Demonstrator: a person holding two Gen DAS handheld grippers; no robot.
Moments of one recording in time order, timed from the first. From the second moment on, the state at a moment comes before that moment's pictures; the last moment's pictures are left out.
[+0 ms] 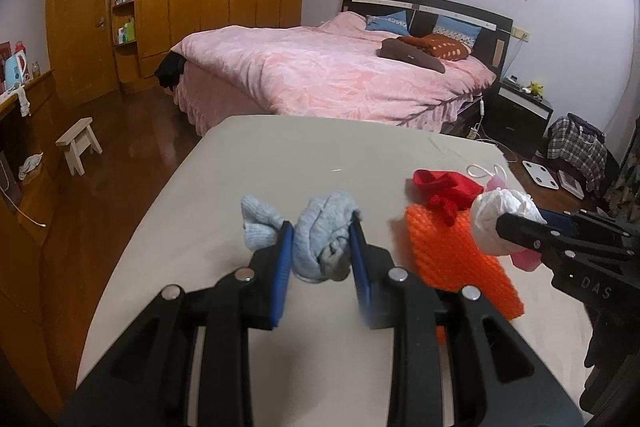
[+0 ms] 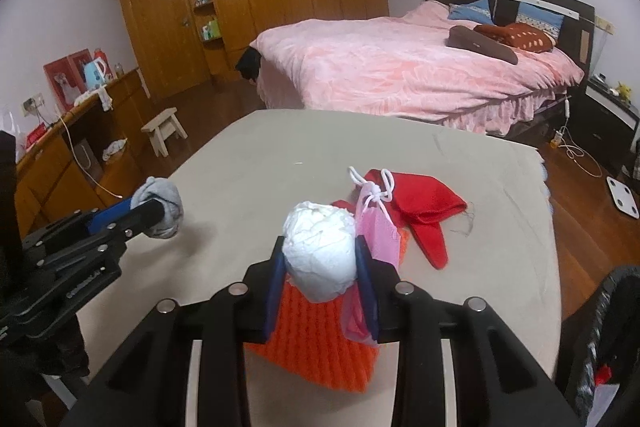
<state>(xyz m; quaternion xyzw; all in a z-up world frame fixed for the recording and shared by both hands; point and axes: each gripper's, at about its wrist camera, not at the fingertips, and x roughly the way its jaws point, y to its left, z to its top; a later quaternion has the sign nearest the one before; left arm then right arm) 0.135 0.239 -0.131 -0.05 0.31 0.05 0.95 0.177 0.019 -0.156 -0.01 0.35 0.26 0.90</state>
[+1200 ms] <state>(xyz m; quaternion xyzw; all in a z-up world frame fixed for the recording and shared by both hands) 0.130 0.192 -0.166 -0.03 0.35 0.01 0.94 0.155 -0.056 -0.195 -0.02 0.38 0.19 0.90</state>
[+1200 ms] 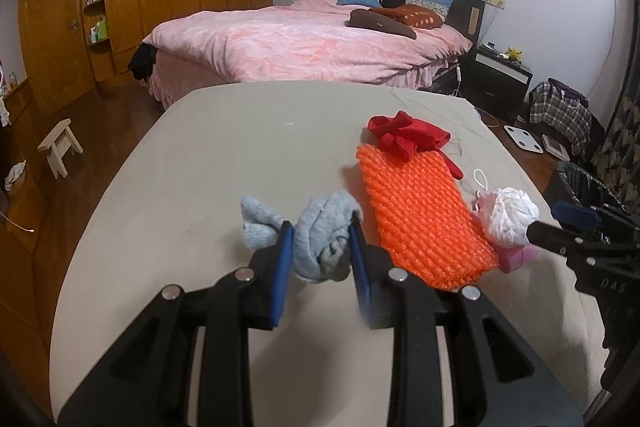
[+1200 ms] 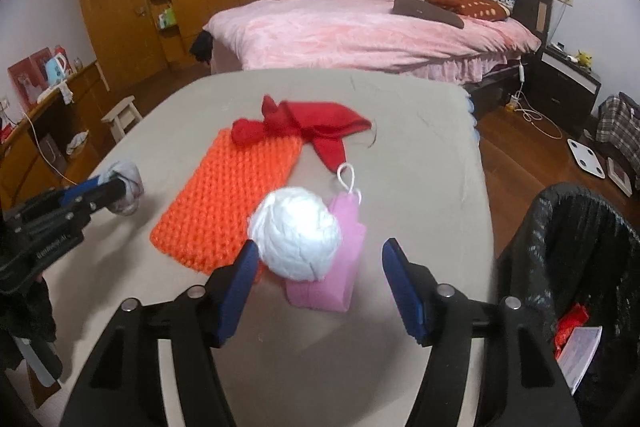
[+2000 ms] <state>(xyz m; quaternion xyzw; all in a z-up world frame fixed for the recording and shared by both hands) 0.128 0.189 -0.143 -0.03 0.33 0.01 0.94 0.157 -0.049 -0.161 -0.01 0.35 0.21 0.91</state>
